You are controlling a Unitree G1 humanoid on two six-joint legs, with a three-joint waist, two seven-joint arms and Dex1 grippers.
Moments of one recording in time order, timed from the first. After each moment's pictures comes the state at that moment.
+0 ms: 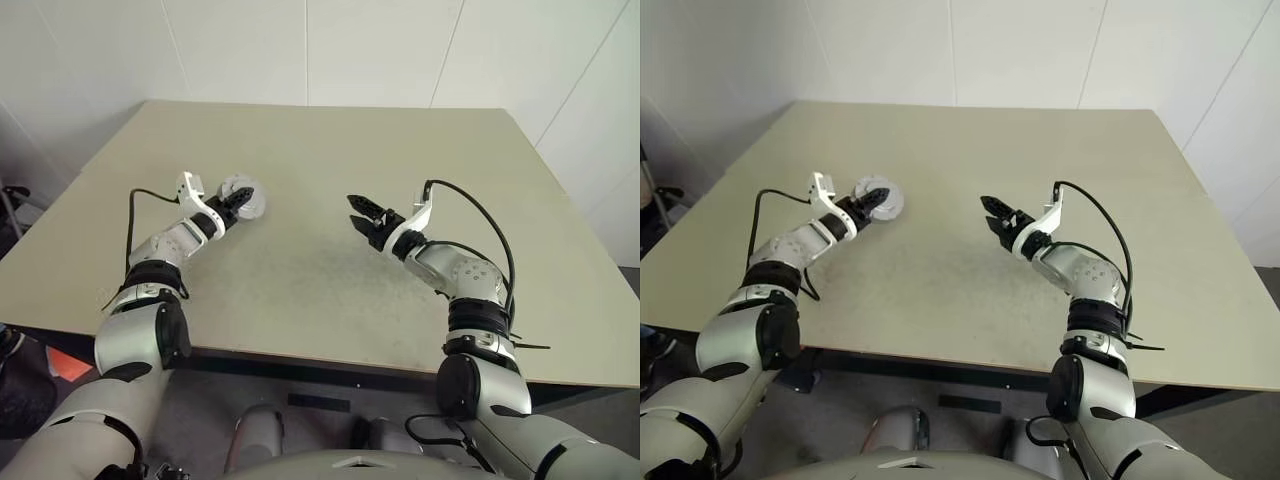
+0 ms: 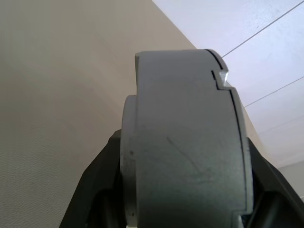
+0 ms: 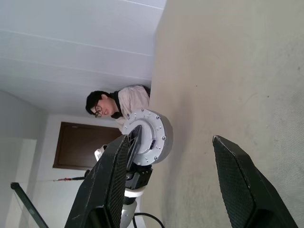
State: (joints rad) left arm -0.91 0.34 0.43 1.09 -0.53 0.46 -0.61; right arm -0.66 -0.08 -0.51 0.49 1.05 0.99 0.18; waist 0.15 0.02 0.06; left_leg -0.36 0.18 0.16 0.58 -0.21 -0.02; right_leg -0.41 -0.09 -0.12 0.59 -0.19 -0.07
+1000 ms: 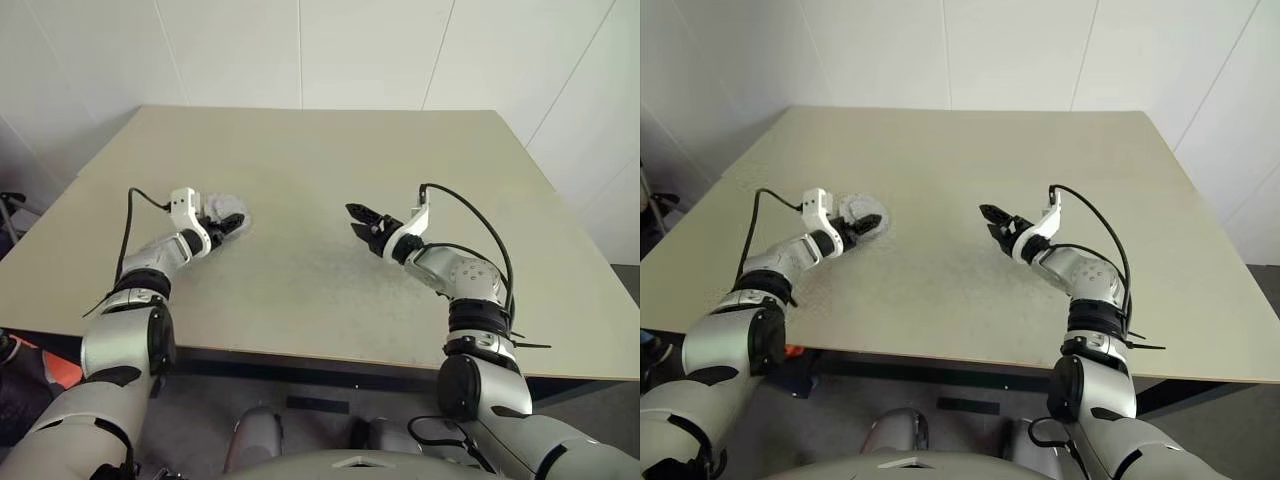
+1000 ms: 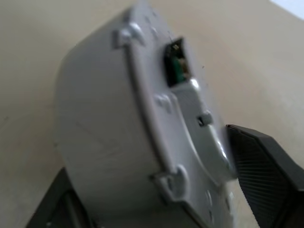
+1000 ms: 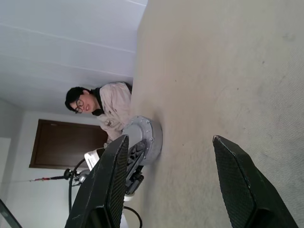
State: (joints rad) left arm -0.87 0.40 0.30 1.20 -0.29 0.29 -0.65; right arm -0.66 -0.08 -0.49 0.49 0.96 1.00 0.18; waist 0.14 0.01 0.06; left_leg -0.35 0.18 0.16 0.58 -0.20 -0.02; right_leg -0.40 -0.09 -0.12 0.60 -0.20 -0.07
